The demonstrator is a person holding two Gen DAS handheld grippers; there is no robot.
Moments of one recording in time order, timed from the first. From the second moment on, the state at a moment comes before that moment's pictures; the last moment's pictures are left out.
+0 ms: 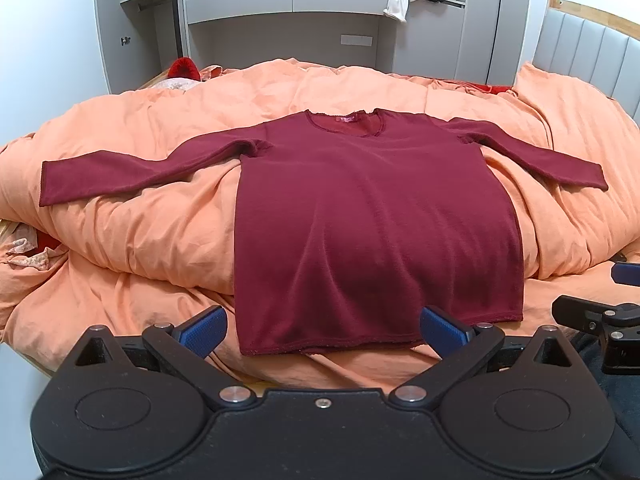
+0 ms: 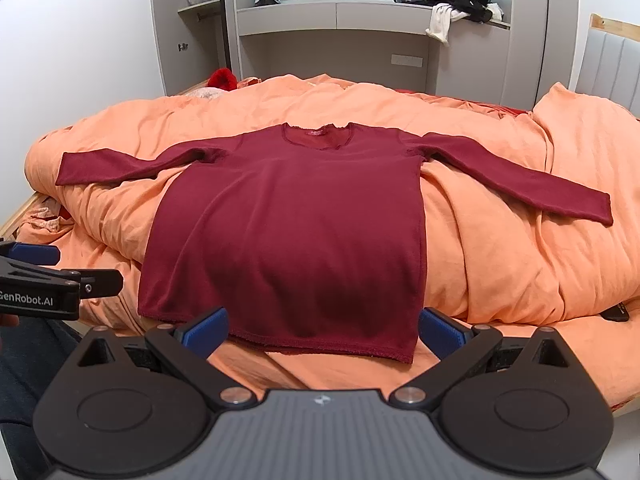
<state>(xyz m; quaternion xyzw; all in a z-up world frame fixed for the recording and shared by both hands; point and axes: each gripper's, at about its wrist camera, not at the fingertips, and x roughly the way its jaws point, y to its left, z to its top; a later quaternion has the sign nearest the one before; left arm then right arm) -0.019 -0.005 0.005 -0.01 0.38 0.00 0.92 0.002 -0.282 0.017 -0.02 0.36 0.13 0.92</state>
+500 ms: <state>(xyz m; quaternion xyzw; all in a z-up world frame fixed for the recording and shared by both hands) -0.023 -0.008 0.008 0.00 0.38 0.00 0.93 -0.001 -0.282 0.020 -0.02 0.35 0.13 0.93</state>
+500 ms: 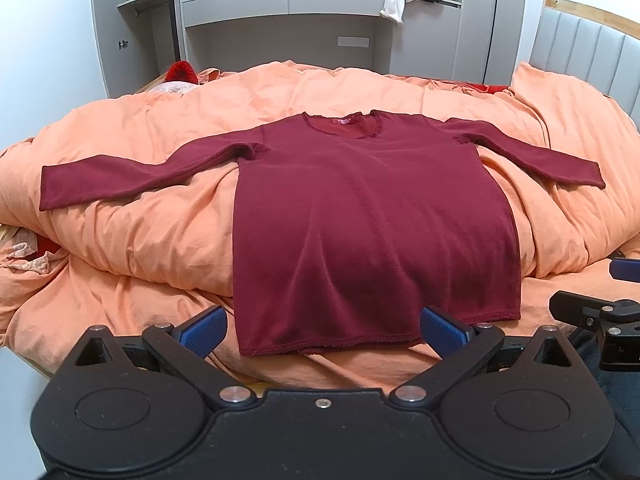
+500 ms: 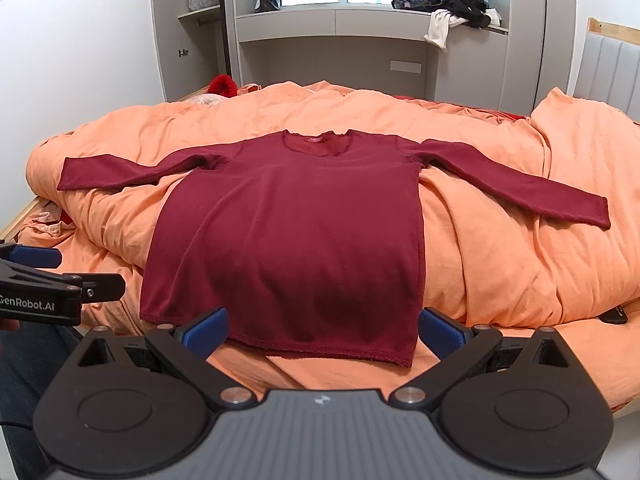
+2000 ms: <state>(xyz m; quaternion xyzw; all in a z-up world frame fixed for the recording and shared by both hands) -0.005 -0.011 0.001 0.00 0.39 -0.01 0.92 0.017 -0.282 0.013 -0.02 0.36 0.13 0.92</state>
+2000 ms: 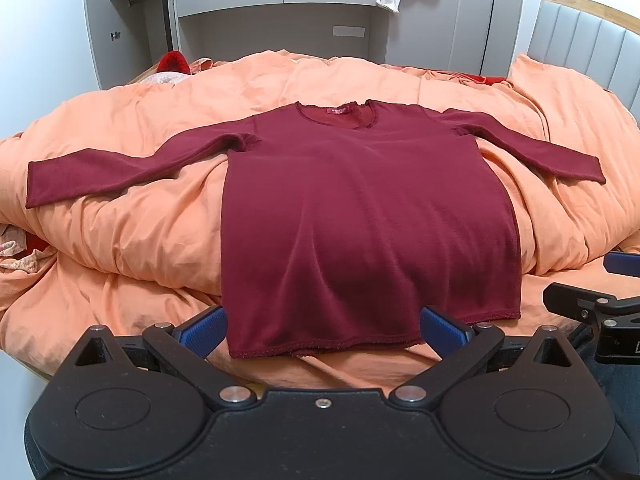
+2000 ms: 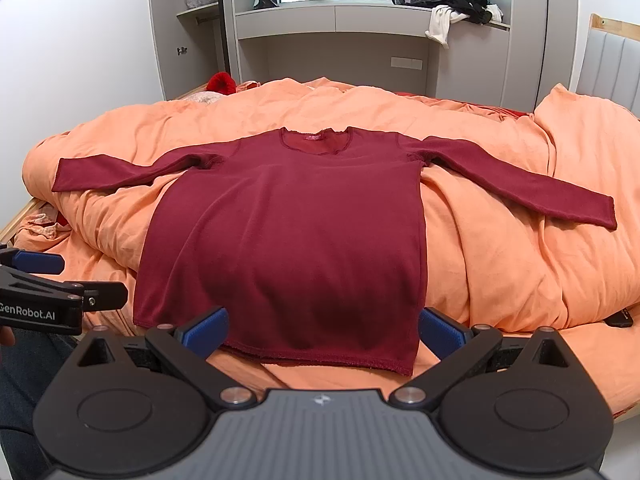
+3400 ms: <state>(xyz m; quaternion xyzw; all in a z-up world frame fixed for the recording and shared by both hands) 0.075 -0.068 -0.005 0.04 0.40 -0.02 0.92 0.218 -0.457 -0.074 -0.03 0.31 -0.08 0.95</state>
